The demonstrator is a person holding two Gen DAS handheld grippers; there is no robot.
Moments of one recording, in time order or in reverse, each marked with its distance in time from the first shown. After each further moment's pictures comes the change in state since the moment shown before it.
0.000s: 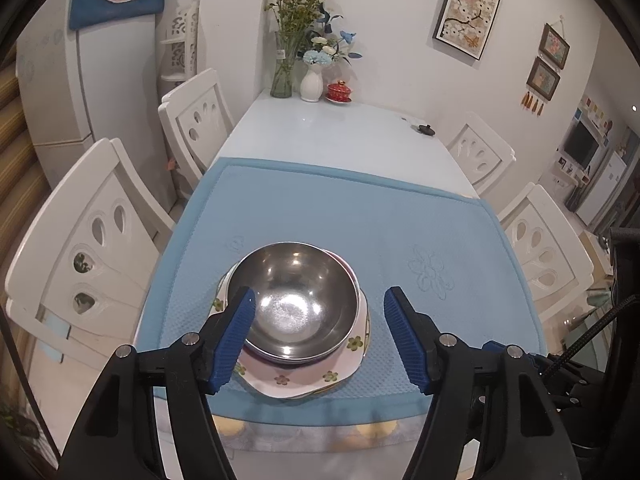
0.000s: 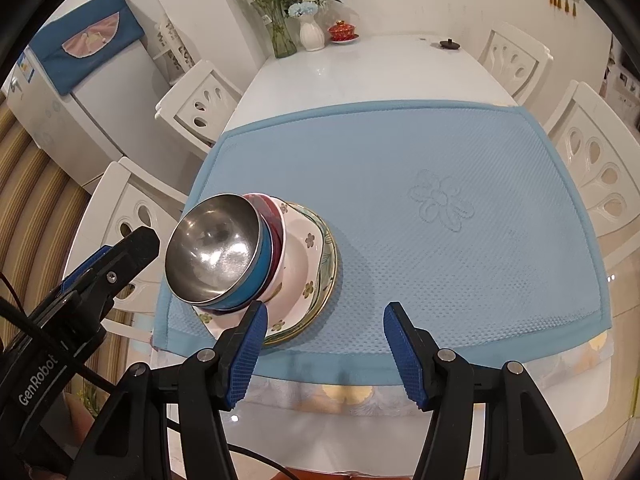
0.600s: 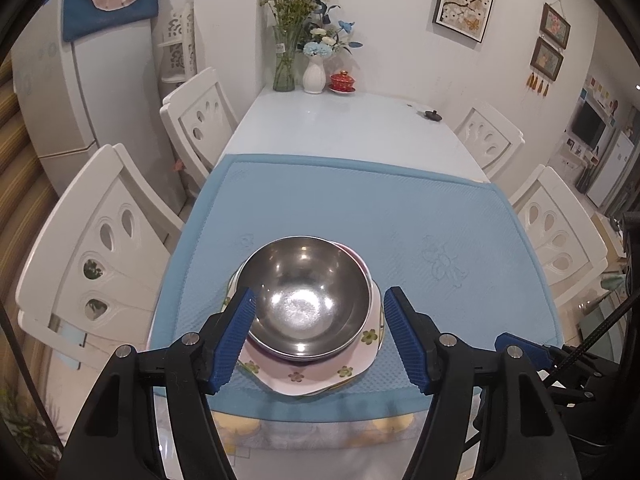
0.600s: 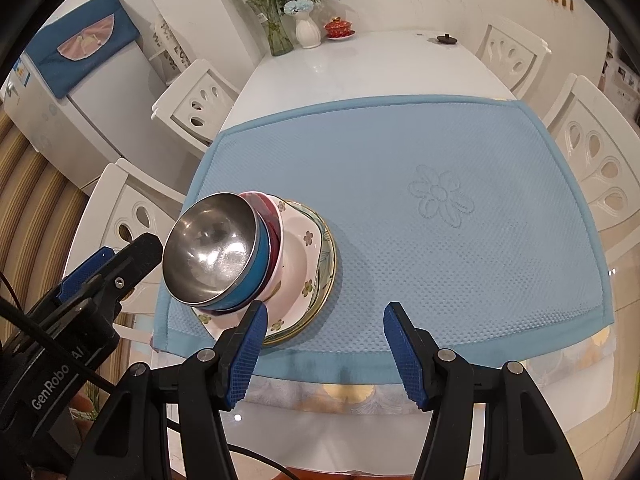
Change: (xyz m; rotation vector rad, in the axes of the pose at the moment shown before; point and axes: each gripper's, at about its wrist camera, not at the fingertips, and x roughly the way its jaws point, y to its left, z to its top) left arm 0.006 -0.003 0.000 0.044 0.035 0.048; right arm 0.003 0.000 -0.001 0.017 0.011 0.002
